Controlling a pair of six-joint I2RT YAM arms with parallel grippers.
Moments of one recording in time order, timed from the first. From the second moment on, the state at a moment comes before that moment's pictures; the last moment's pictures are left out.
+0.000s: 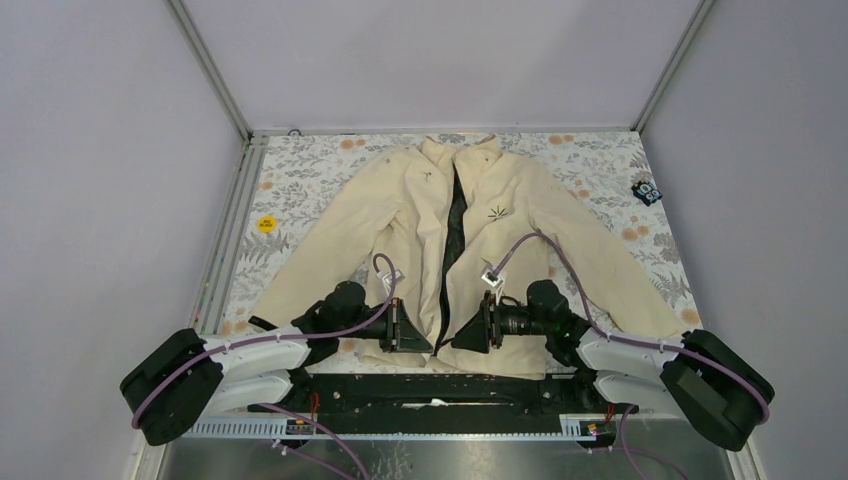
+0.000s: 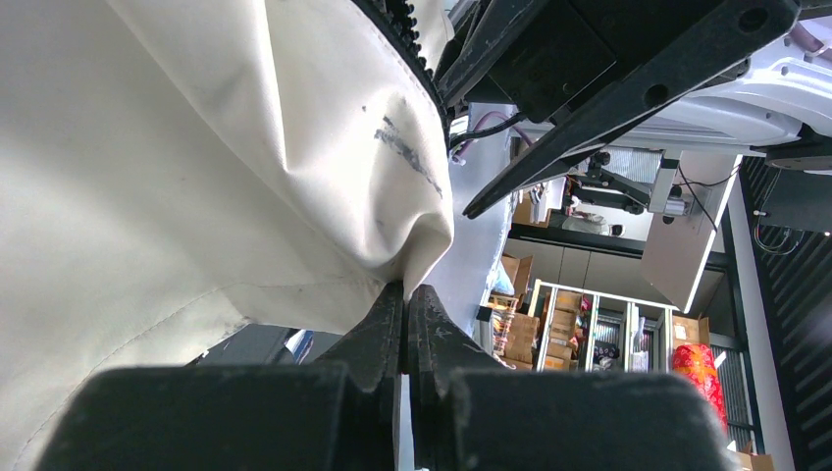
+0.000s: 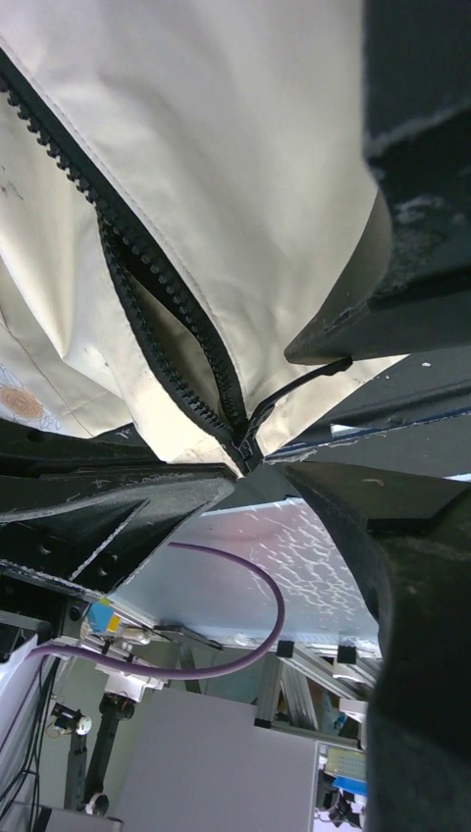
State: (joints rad) left arm -0.83 1.05 0.17 0.48 0.65 -1.15; right arm 0.77 1.07 0.12 0.66 -0.68 0.66
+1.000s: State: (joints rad) left arm -0.83 1.05 0.17 0.47 0.65 -1.15; right arm 0.77 1.17 0.23 0.56 -0.77 0.55
